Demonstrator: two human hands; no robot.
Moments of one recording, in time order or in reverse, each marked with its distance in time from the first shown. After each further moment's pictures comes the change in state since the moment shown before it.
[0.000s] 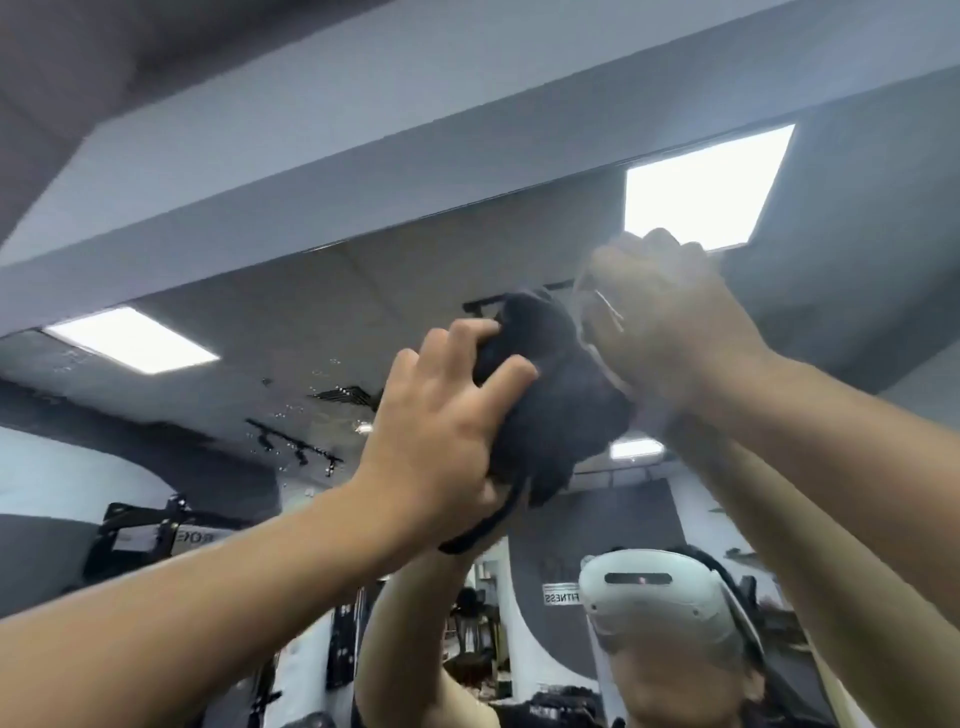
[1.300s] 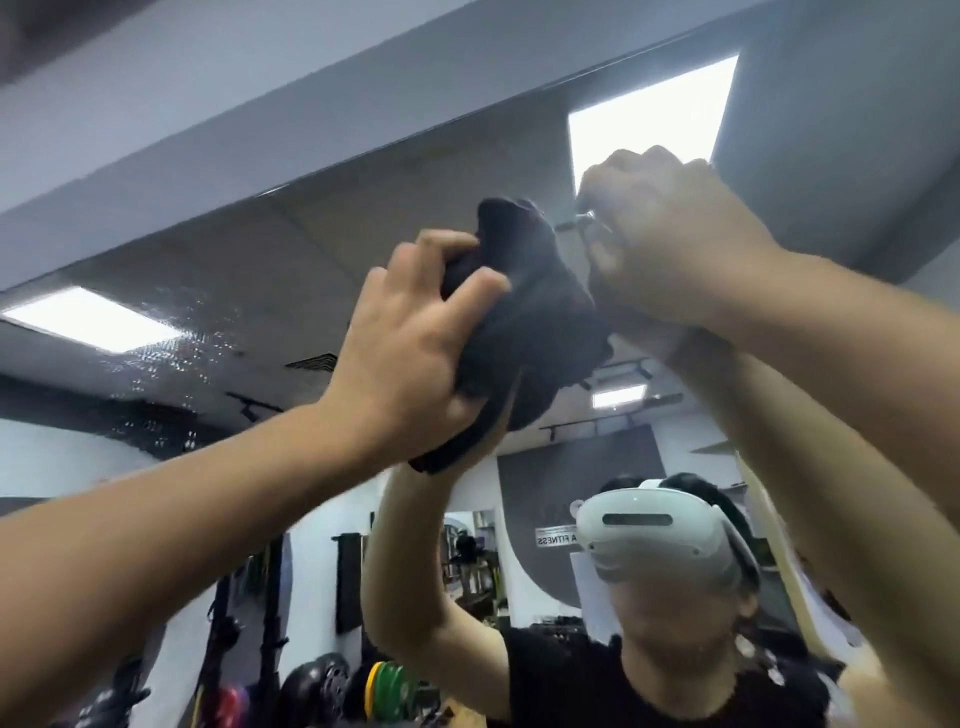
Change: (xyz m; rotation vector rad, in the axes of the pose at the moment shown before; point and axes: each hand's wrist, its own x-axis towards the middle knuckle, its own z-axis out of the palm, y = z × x) left_hand 0.096 0.121 0.024 -0.056 0.039 0.092; right_hand -0.038 0.157 -0.066 -0.061 -0.088 0.024
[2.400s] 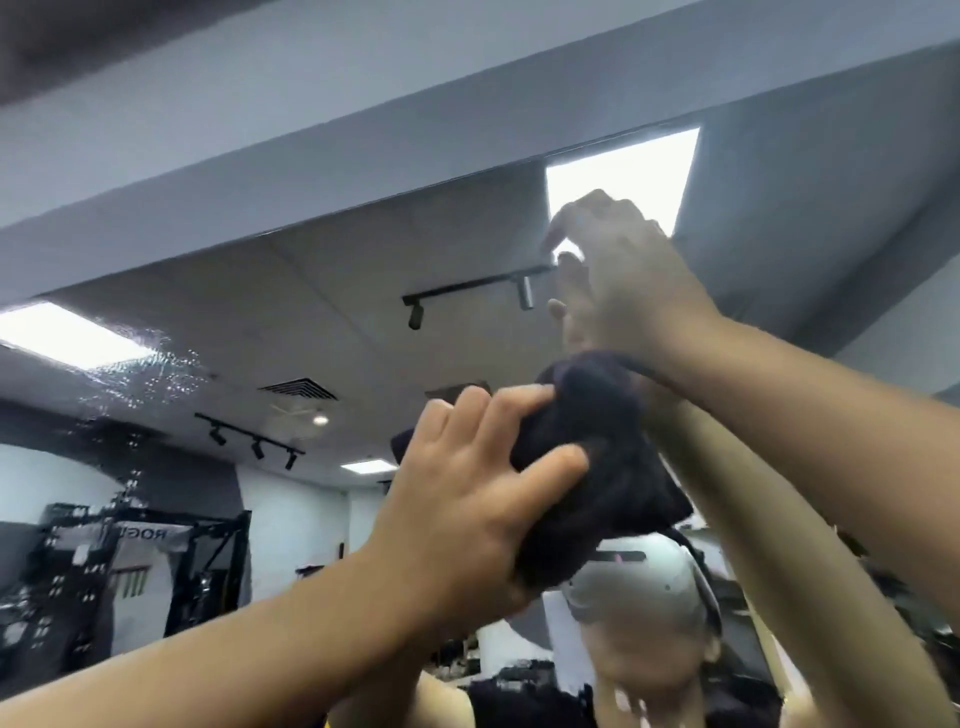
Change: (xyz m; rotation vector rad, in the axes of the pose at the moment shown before) left_hand -0.004 0.106 0.007 -0.101 -0.051 0.089; right_hand -0.003 0.028 -0.028 0.206 0.066 0.030
